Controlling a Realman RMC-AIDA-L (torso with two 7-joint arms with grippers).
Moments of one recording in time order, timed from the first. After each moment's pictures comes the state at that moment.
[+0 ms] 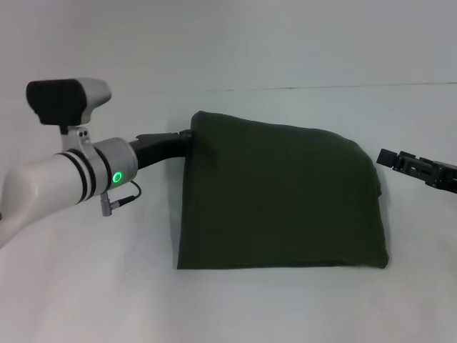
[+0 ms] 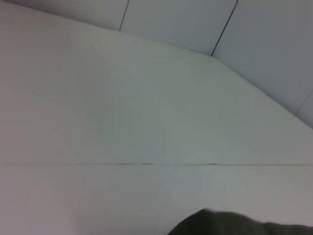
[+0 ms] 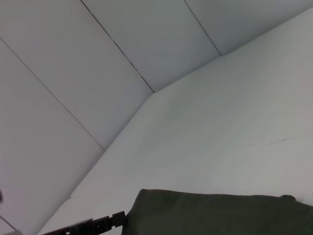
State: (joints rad) left arm -0.84 -2.17 0.66 0.28 1.81 0.68 -1.53; right arm 0.44 2.04 -0.46 -0.57 -1.91 -1.40 1.73
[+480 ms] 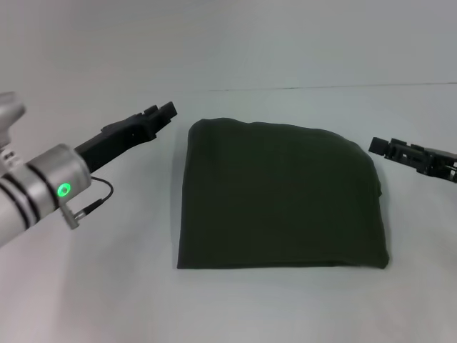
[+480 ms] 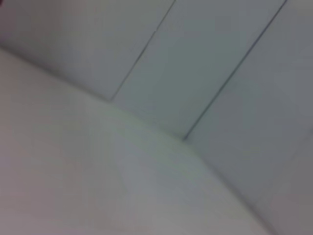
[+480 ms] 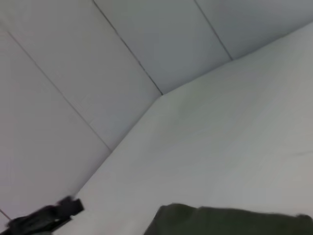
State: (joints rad) left arm -0.63 -2.17 0.66 0.40 1.54 1.04 -1.47; right arm 0.48 2.04 -0.47 -0.57 -1.92 -1.39 1.72
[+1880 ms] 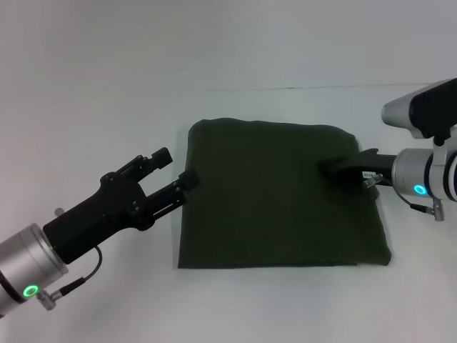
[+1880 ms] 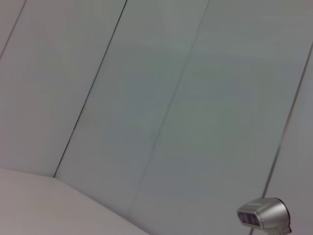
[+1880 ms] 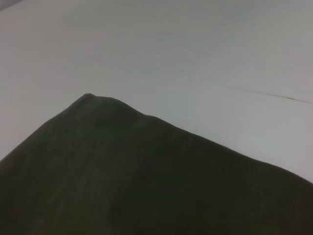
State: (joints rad) left arm -0.41 -2.17 0.72 0.38 1.52 1.56 -1.11; right arm 0.71 2.08 -0.96 -0.44 -2.00 -0.72 1.69
